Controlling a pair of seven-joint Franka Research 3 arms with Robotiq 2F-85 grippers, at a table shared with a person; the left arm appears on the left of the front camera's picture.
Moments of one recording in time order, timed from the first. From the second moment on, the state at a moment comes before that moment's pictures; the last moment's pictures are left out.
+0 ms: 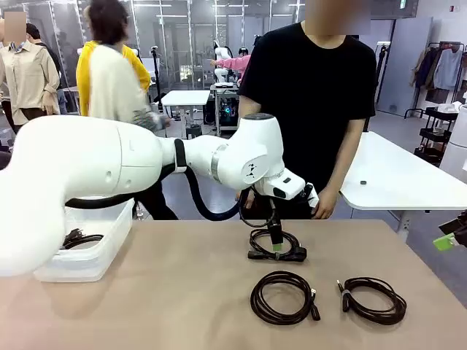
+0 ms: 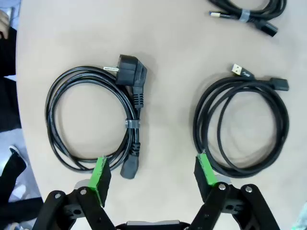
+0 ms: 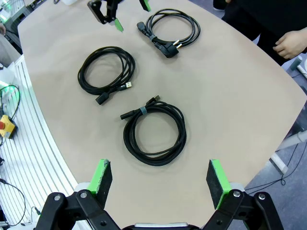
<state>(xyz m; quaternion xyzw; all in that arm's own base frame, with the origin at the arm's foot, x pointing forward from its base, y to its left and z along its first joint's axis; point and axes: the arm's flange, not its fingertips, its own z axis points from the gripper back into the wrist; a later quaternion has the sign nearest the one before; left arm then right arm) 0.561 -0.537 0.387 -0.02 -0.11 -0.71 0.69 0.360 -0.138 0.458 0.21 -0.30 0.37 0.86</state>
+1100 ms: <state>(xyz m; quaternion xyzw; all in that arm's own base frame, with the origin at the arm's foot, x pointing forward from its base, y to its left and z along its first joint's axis) 0.606 -0.543 0.319 -0.04 -0.14 -0.70 0.69 0.360 -0.138 0.458 0.21 -0.30 0.37 0.86</state>
